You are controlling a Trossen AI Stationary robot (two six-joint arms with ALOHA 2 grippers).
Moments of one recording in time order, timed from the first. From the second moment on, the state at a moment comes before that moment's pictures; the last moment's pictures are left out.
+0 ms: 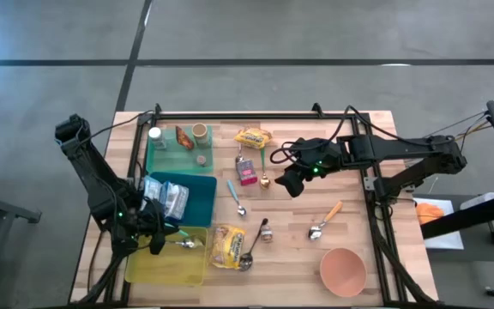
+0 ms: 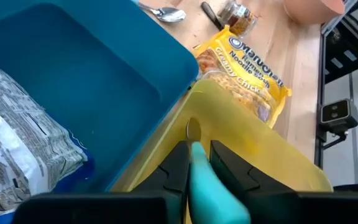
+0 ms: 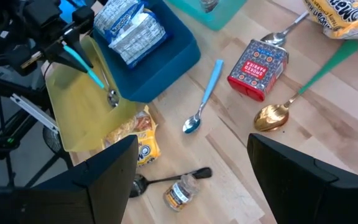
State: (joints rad) left arm -1.05 0.97 0.50 -0.61 -0.70 -1.53; right arm 0.05 1.34 1.35 -0.77 0.08 0.84
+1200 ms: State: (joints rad) left arm -1.01 1.04 0.48 -0.65 -0.43 -1.55; right arm 0.05 1.34 1.35 -0.77 0.05 0.75
